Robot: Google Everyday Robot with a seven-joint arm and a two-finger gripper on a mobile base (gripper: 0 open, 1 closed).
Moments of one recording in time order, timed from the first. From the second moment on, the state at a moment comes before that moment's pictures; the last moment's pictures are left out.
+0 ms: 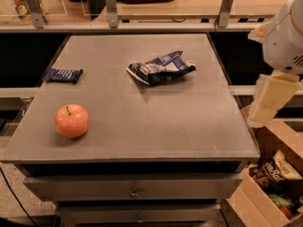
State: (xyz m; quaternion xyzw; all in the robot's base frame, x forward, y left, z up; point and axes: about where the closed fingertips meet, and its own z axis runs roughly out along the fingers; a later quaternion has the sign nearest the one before) arm 0.451 -0.197 0.975 -0.63 0.75 -0.10 0.19
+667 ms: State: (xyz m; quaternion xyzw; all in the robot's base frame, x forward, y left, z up) arm 0.527 -0.173 0.942 -0.64 0.71 -0.20 0.23
